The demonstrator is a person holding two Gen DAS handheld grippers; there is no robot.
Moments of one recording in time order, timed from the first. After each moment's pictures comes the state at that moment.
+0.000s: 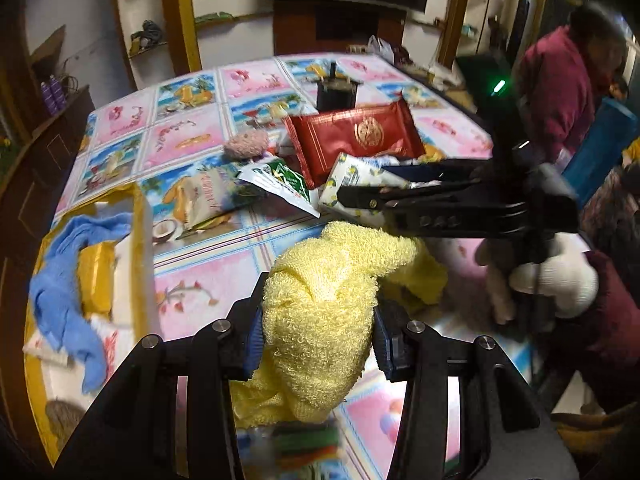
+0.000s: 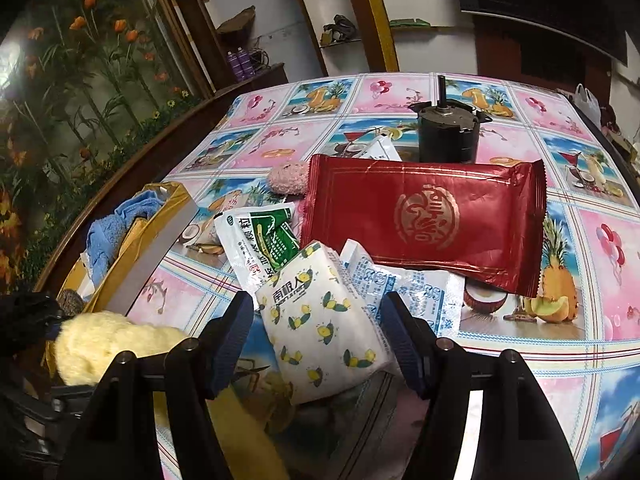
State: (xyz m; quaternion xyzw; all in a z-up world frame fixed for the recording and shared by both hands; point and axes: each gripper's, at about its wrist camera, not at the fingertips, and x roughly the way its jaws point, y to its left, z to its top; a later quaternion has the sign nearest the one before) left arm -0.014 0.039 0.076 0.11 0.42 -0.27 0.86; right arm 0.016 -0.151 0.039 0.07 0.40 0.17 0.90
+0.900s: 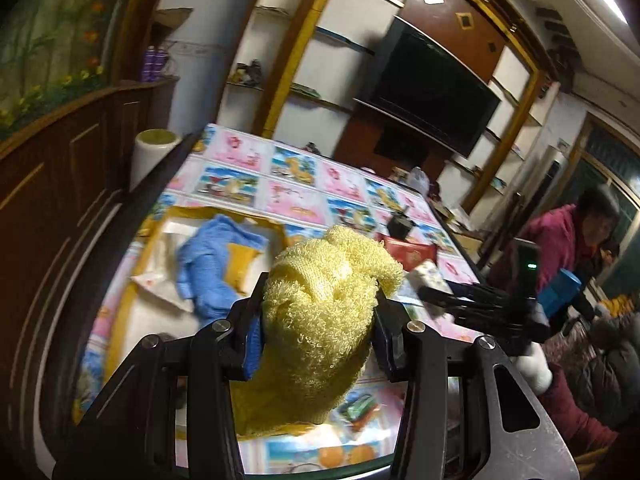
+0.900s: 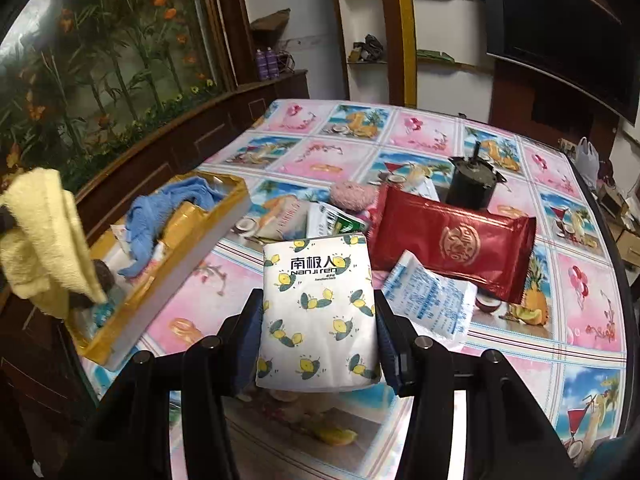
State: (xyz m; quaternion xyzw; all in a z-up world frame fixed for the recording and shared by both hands) left arm -0.057 0.230 0.153 -0.13 0.32 -0.20 0.92; right arm -0.038 -0.102 0.095 0.00 0.37 0.18 0.91
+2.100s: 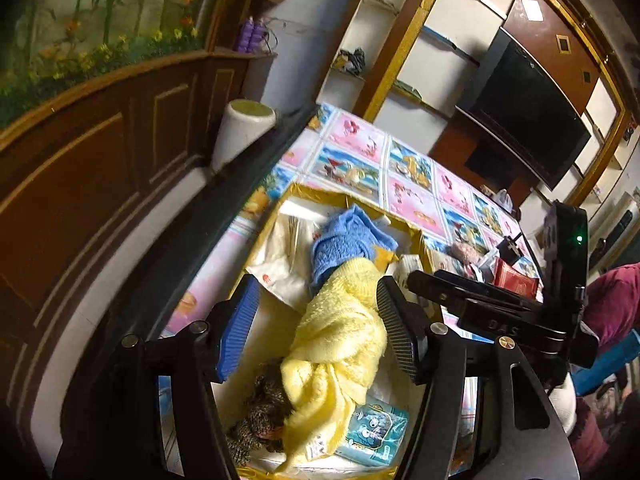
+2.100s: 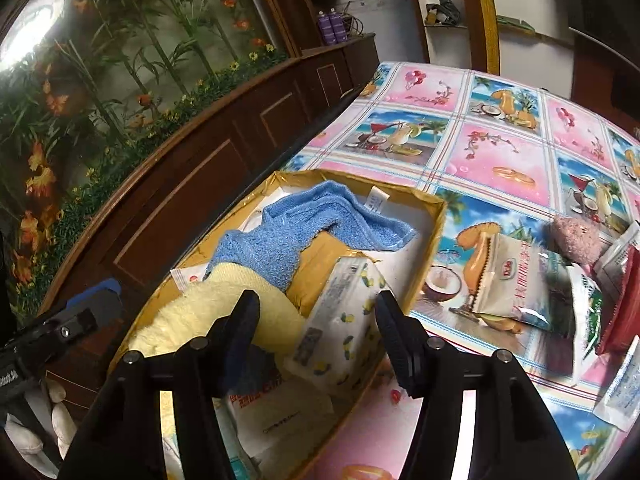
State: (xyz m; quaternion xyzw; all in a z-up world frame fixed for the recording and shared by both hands) left arm -0.008 0.287 0.097 -0.16 0.35 -0.05 0.92; right arm 0.041 0.070 0.072 0.03 0.42 0.27 0.86
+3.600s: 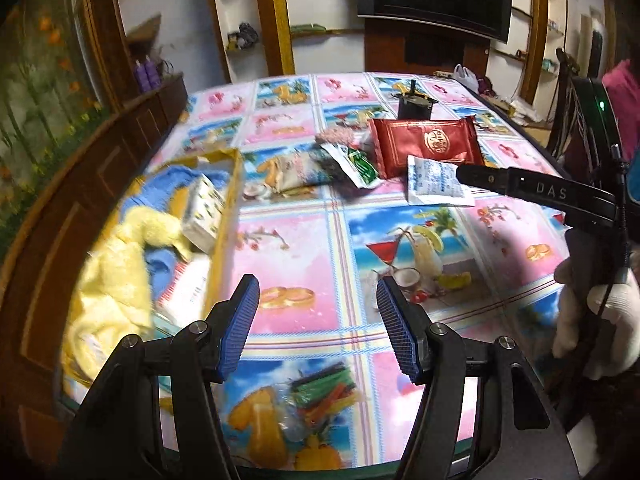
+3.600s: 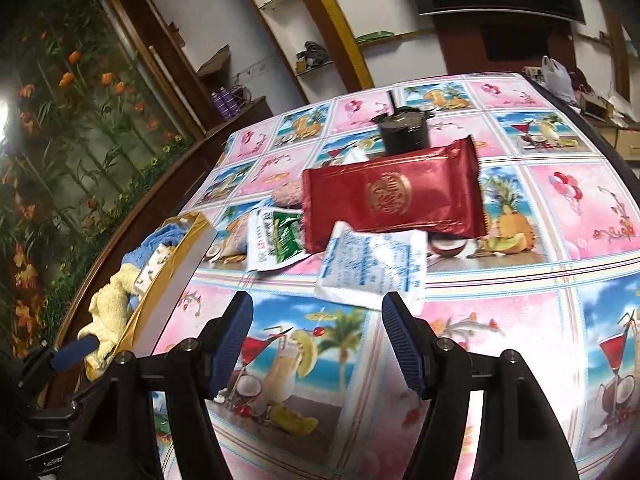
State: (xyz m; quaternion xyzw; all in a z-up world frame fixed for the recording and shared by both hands) left arm -0.061 0.058 0.072 0.07 0.41 -0.11 0.90; right arm -0.039 -0.182 0.056 0.17 0.36 0.13 0.91
